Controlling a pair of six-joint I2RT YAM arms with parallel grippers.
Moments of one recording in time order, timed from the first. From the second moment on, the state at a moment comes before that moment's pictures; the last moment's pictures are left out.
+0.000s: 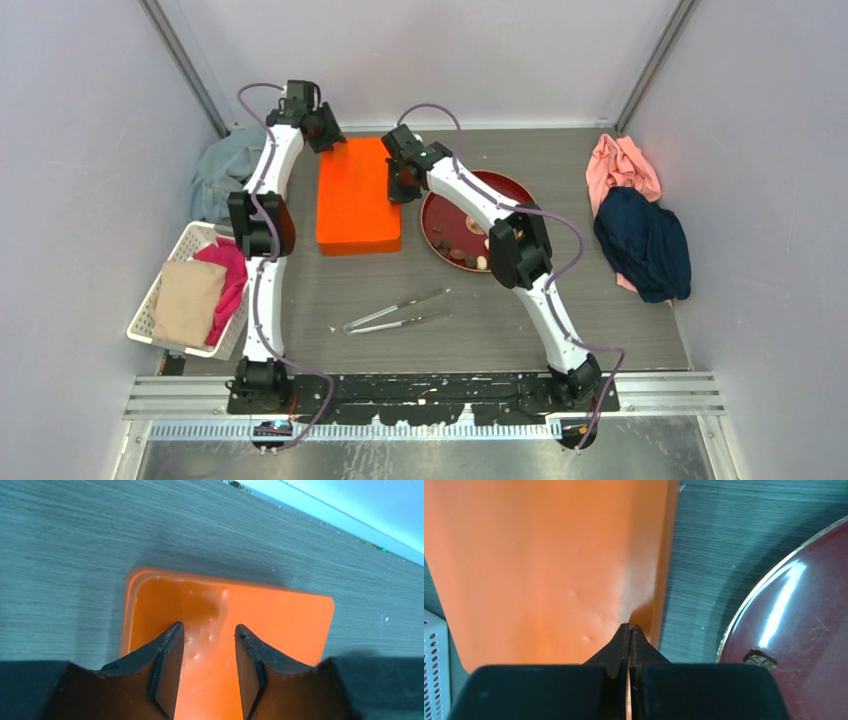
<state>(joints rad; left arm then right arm) -0.08 2.52 2.47 -0.75 0.12 -0.51 0.66 2.40 2.25 -0.81 0.04 0.58</state>
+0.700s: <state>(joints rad) -0.09 2.52 2.49 -0.68 -0.07 -0.44 0.57 2.23 2.20 -0.81 0.07 0.58</state>
